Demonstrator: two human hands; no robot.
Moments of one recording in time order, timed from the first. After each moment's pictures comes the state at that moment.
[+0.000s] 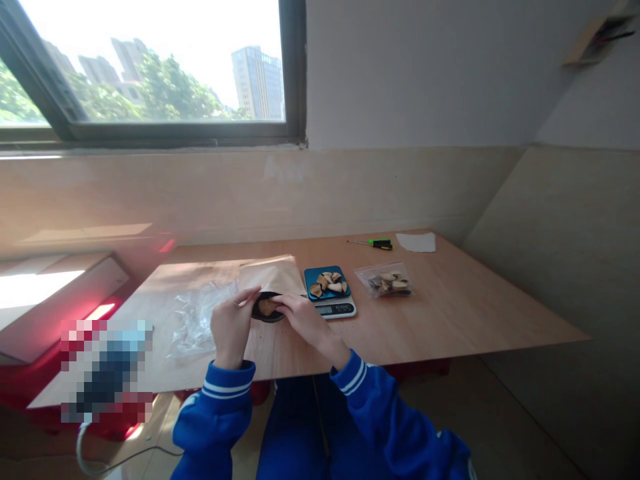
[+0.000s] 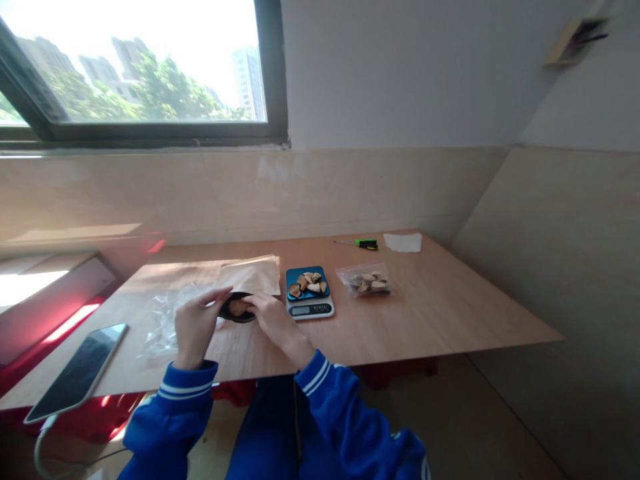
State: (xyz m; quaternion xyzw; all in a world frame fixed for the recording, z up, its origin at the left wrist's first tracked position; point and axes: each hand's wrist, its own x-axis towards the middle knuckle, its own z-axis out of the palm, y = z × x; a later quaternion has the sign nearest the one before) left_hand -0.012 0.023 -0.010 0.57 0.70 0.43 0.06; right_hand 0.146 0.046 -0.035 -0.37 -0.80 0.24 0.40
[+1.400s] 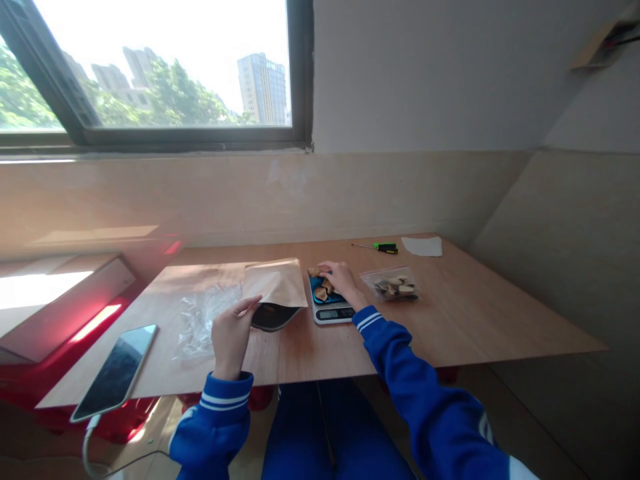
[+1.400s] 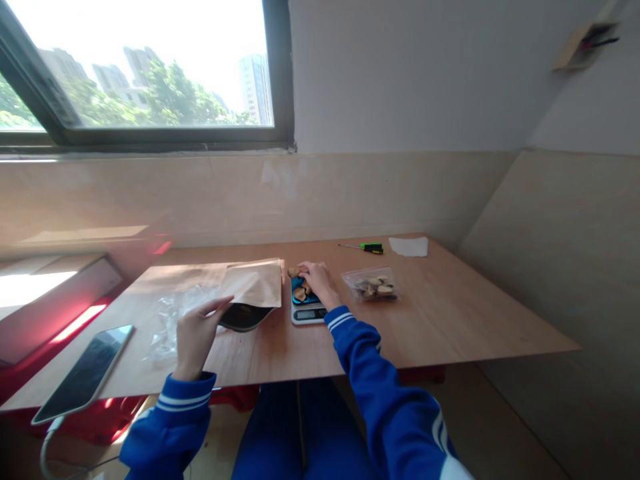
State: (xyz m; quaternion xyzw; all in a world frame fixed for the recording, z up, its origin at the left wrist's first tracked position) left_hand -0.028 0.020 -0.026 0.56 0.68 0.46 0.12; right_hand 0.232 0.175 -0.064 -0.52 -0.74 0.15 0.39
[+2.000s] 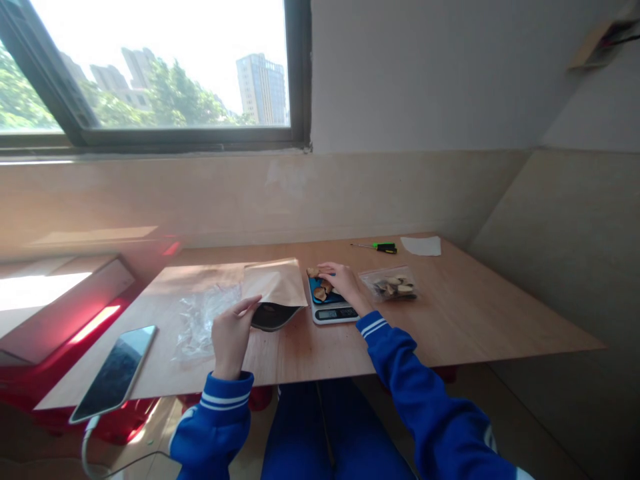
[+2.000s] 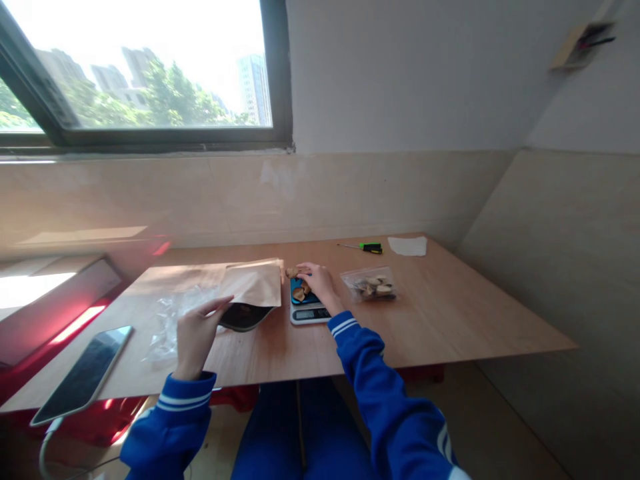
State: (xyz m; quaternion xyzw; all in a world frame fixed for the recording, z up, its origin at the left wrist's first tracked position) left_hand -0.027 0.021 -0.026 0.56 0.68 0.45 0.11; right_hand 0.235 0.163 -0.062 -0.50 -0.73 0.18 0.42
